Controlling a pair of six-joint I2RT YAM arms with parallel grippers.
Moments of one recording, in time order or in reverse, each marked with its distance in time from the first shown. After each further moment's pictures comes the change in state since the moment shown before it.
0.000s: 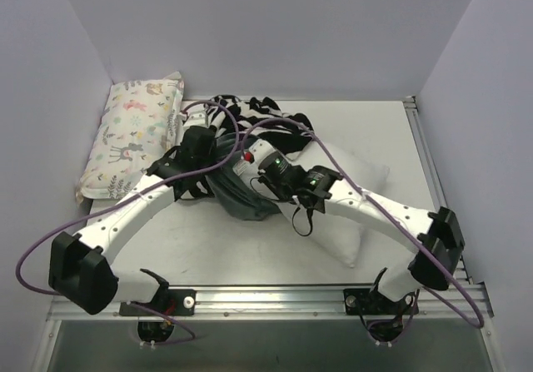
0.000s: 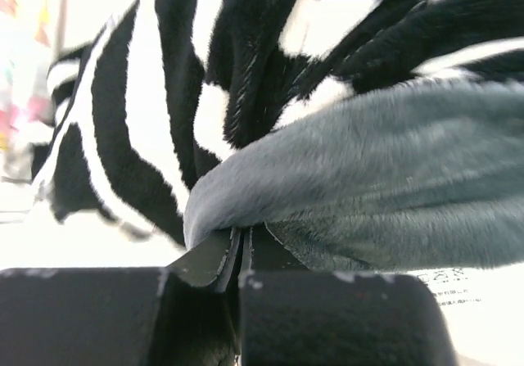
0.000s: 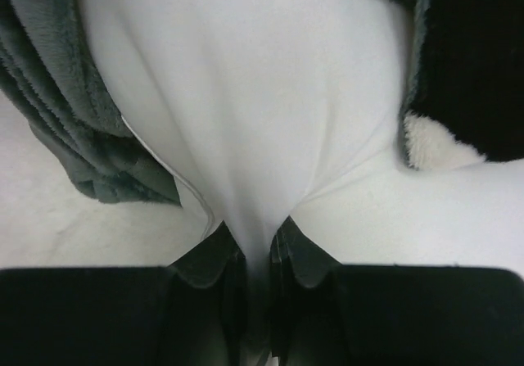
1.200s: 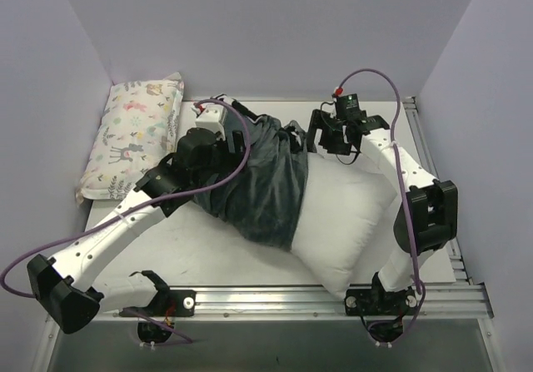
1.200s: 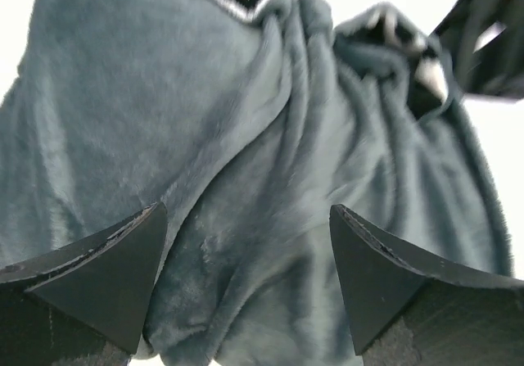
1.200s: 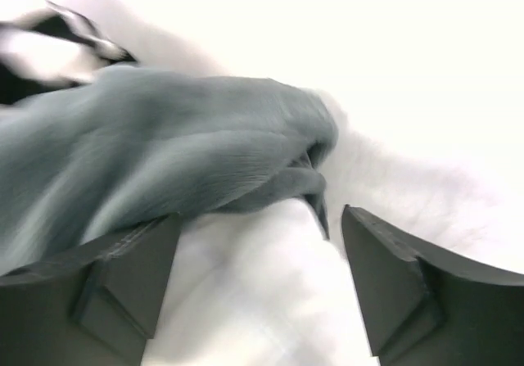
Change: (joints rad) left arm -0.188 -0.174 0.118 0.016 0.079 0.108; right arm -0.691 0.187 0.180 -0.011 -0.608 0.507
